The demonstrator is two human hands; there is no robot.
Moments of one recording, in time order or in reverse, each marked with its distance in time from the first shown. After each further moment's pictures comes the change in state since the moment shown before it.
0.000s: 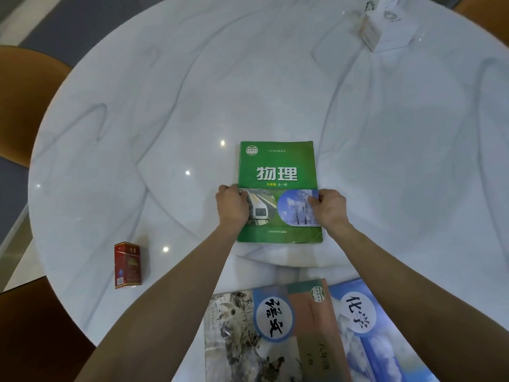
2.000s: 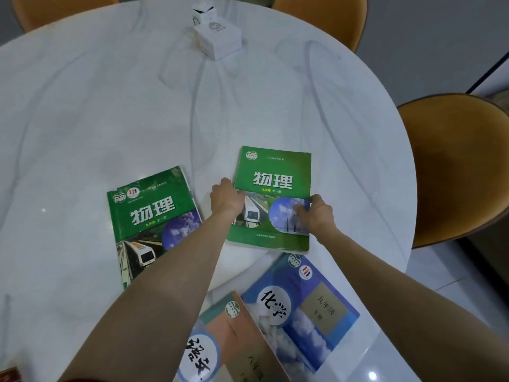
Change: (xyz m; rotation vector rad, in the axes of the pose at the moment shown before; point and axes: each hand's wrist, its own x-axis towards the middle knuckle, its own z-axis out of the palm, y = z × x) left_hand -0.041 0.190 0.137 0.141 -0.374 0.262; right_hand -0.026 0.172 -0.118 0.257 0.176 0.472
